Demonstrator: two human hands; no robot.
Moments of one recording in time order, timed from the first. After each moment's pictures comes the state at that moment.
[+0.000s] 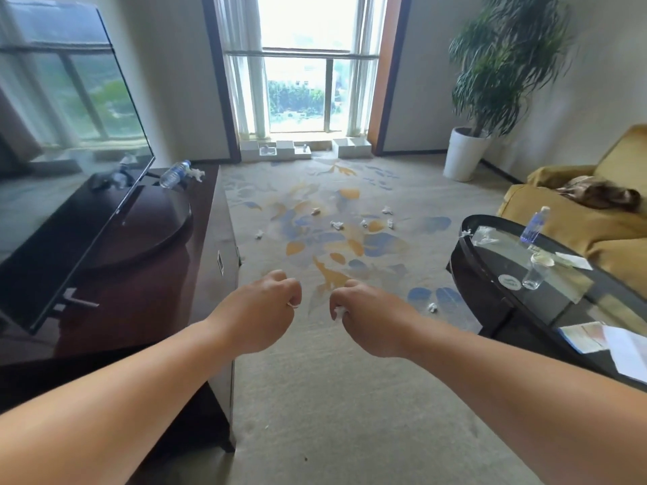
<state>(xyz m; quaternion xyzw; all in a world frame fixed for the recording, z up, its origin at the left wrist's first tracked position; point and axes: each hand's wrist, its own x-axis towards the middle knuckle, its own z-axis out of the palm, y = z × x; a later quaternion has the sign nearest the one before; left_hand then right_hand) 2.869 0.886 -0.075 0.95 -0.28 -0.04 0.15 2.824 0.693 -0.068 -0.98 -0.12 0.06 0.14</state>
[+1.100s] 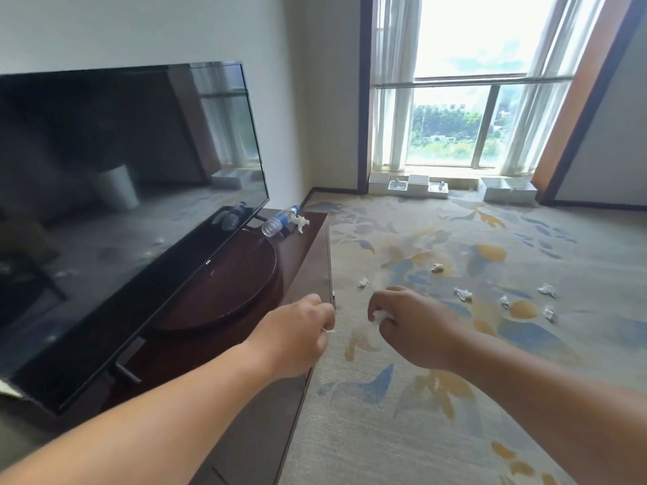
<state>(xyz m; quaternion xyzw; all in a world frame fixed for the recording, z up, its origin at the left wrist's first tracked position) 3.174 0.864 -0.063 0.99 -0.09 0.01 0.11 3.220 0.665 -0.051 -0.93 -0.30 0.01 0.19</state>
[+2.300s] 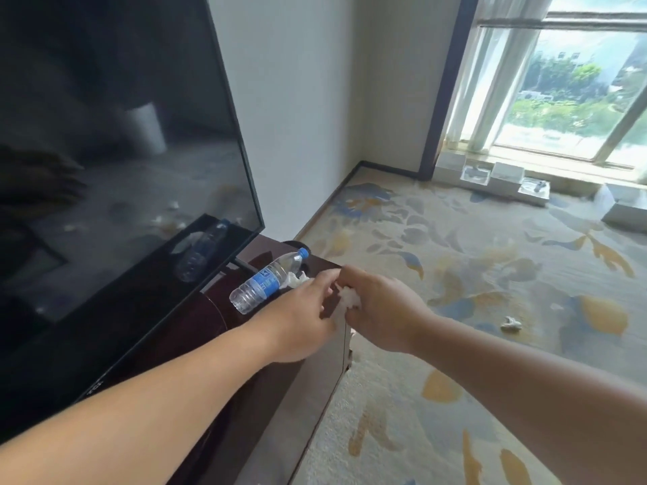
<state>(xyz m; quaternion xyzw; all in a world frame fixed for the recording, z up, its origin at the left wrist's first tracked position) 3.731 0.995 -0.098 0.91 0.08 -0.09 0.38 3.815 0.858 -0.104 -0.88 -0.40 0.09 0.22</state>
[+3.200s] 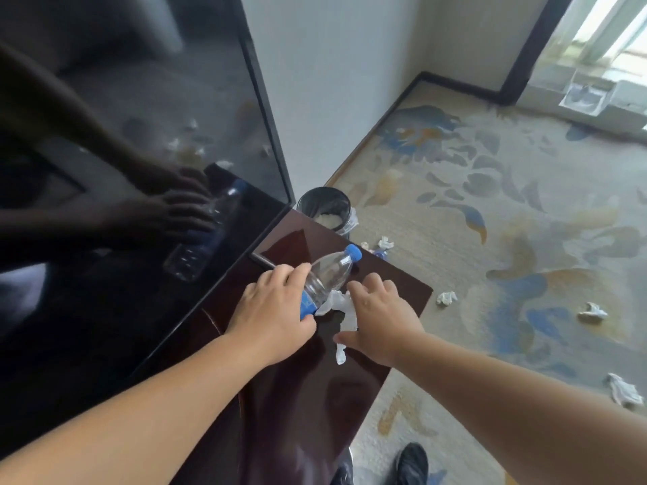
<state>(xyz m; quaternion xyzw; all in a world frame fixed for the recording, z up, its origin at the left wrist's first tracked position) 3.853 1.175 -0.249 0.97 0.20 -0.08 0.12 3.954 1.031 -0.283 -0.89 -0.40 0.21 0.07</state>
